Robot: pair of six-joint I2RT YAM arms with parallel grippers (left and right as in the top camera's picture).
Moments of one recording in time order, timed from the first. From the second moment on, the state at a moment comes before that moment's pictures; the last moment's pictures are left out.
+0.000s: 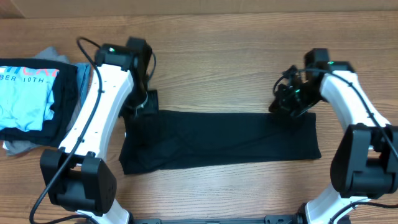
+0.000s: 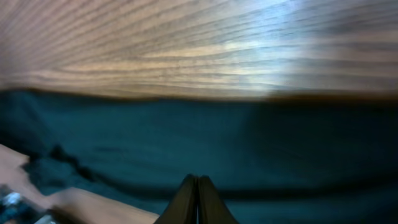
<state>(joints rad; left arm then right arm) -0.20 1.80 1.59 -1.53 0.07 -0.30 -0.03 1.86 1.32 -1.01 -0.46 0.11</state>
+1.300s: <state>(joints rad) -0.20 1.80 1.11 -1.26 0.13 -0.21 -0.08 1.86 1.28 -0.78 -0.28 0.20</state>
